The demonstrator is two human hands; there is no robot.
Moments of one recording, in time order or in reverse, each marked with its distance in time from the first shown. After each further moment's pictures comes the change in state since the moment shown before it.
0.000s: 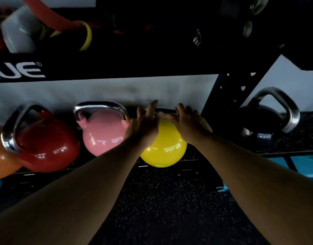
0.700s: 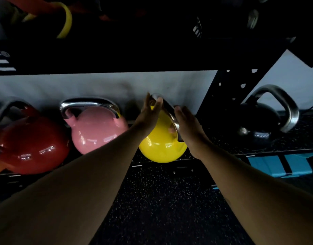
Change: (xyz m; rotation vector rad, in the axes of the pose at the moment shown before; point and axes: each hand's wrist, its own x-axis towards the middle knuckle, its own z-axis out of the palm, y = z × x) left_hand 0.043 0.014 0.028 -0.672 -0.117 -0.138; right_hand -0.008 0.005 0.011 0.794 0.023 0.273
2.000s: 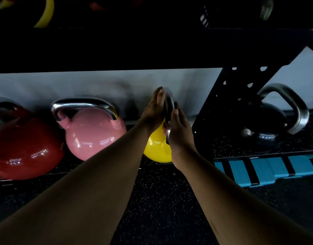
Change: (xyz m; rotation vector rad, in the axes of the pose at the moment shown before) left_hand 0.040 -0.009 0.018 -0.123 0.013 0.104; right_hand -0.005 -0.004 0.041 0.492 0.115 0.080
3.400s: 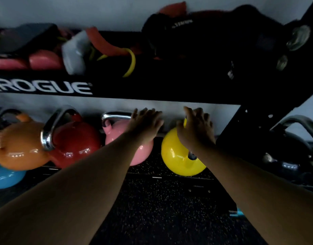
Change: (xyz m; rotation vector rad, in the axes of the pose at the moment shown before) left_hand -0.061 0.044 -0.116 1.154 -0.019 0.102; right_hand 0.007 -0.059 0.019 -1.192 -0.059 -0.460
